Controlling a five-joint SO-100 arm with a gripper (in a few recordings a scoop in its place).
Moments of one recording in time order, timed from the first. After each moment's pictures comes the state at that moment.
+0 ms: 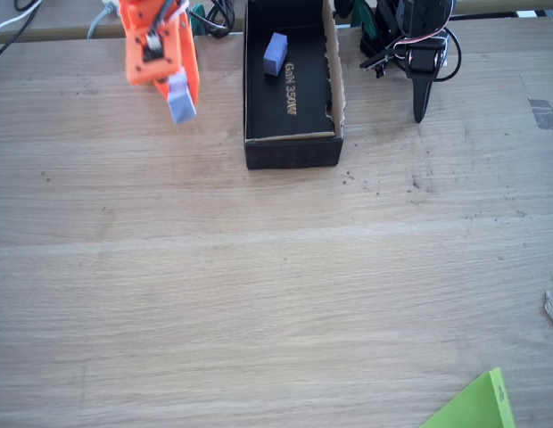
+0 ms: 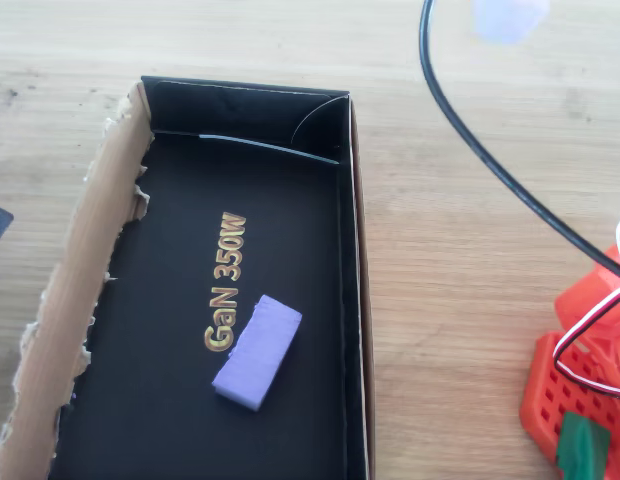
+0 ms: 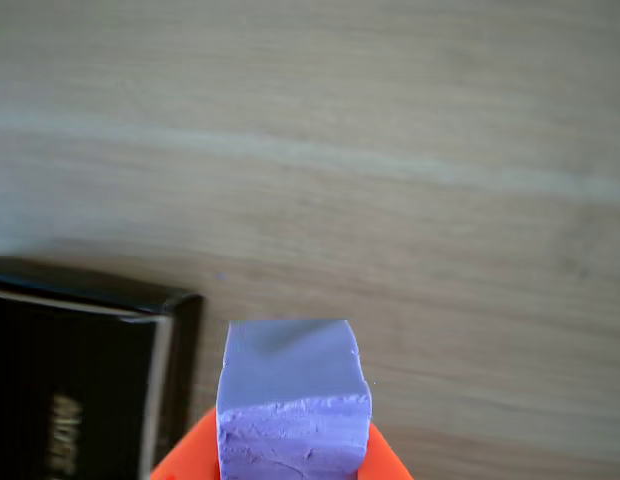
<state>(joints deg) 60.1 112.9 88.8 94.0 71.6</state>
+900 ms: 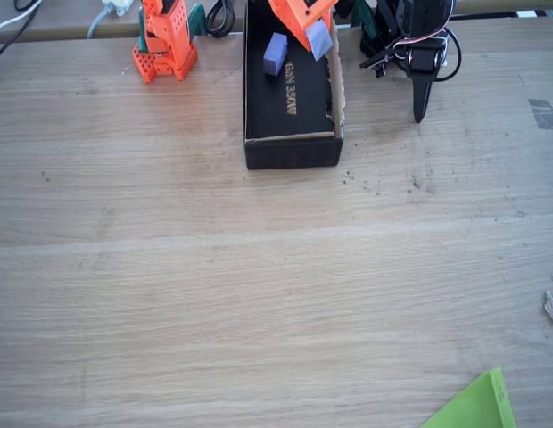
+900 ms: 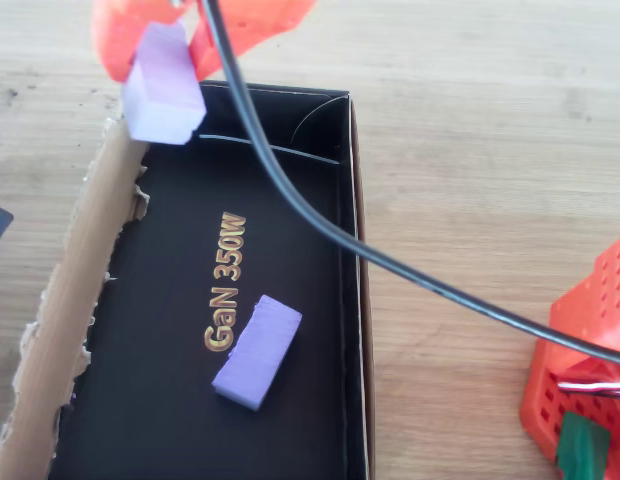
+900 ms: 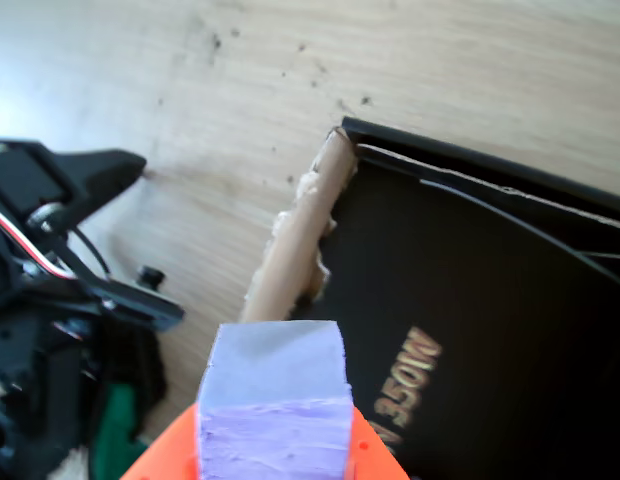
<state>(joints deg) 17.9 89.8 75.2 76.6 38.8</state>
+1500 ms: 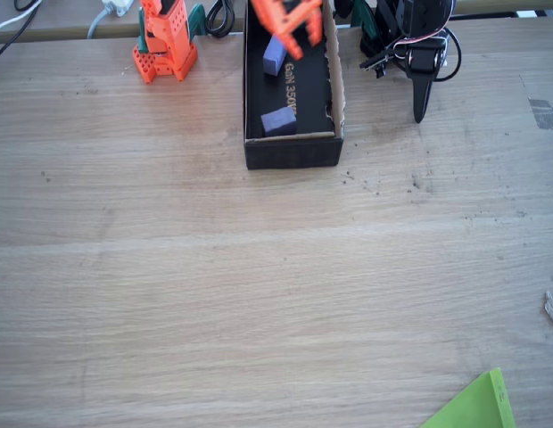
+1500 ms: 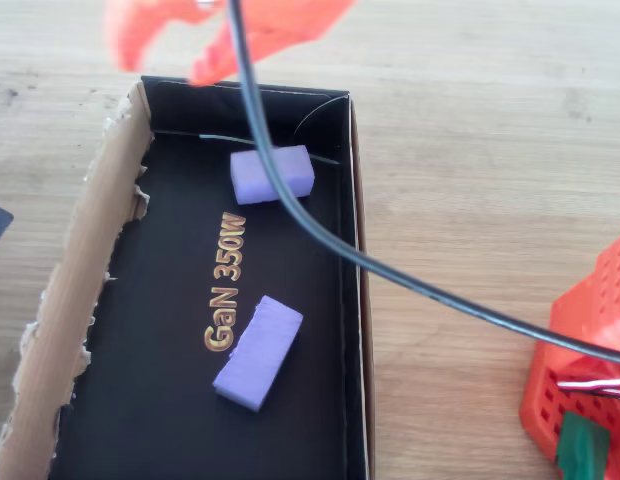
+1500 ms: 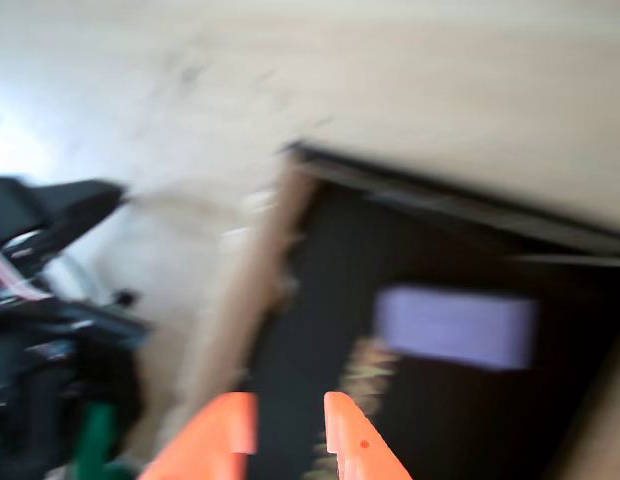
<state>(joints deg) 25.8 105.1 92.5 72.9 44.1</state>
